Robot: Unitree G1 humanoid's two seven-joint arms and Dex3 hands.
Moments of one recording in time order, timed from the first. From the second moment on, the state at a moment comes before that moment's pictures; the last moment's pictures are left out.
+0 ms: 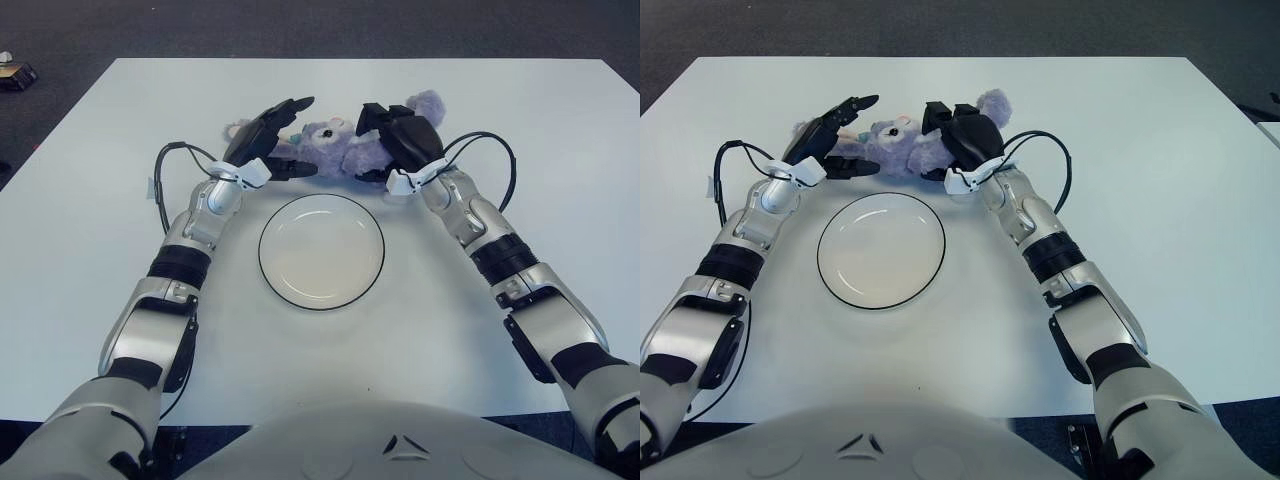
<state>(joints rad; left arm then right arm) -0.59 0.35 -0.16 0.58 0.41 -0.54 -0.01 -0.65 -0.30 0.43 0.40 -0.74 -0.25 -0.17</state>
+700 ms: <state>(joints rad) -0.64 0.39 -0.18 0.58 0.41 -0.50 -0.13 -0.63 -0.33 0.44 0.38 -0.78 -0.31 -0.19</state>
